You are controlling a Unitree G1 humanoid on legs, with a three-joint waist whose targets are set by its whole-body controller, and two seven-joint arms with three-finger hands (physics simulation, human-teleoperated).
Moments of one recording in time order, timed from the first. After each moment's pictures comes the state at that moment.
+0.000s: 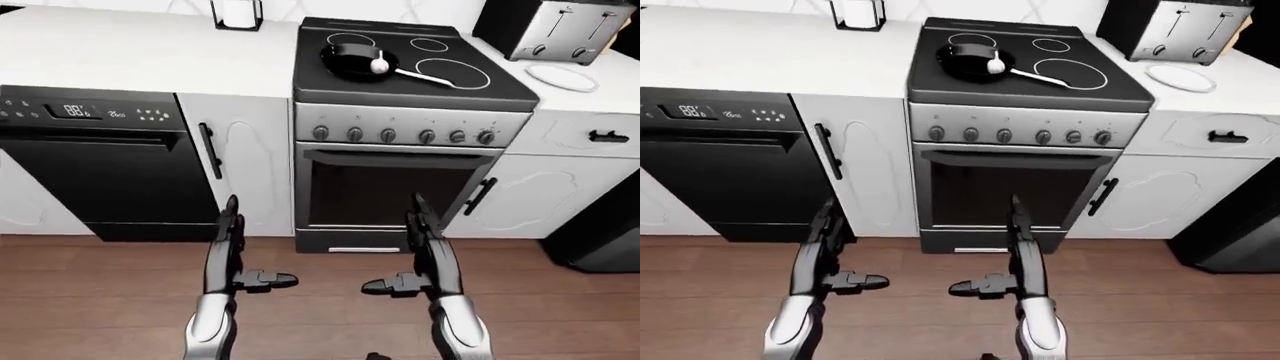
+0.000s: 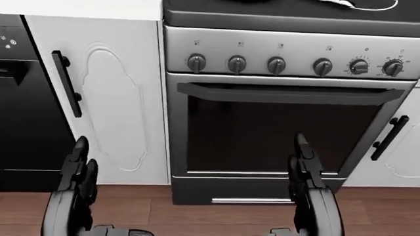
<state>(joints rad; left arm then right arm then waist) 0.04 0.03 0.07 -0.04 -0.02 0.04 -0.06 0.14 0.01 0.03 -0.24 -0.02 0.13 0.03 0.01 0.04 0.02</state>
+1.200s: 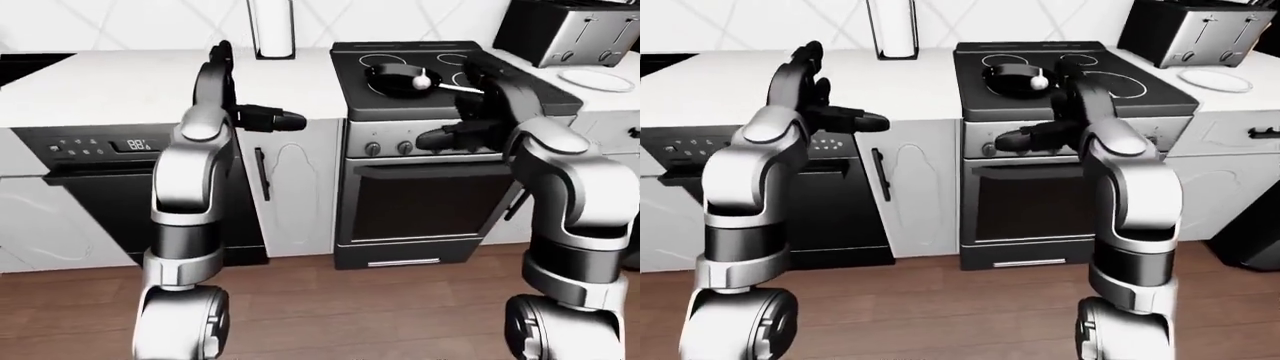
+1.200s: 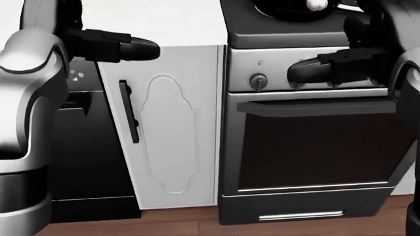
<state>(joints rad) -0.97 0.21 0.10 0.08 0.02 0.87 0.06 -0.82 -0.42 -0.21 -0.16 0.13 1.08 0.14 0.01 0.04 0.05</state>
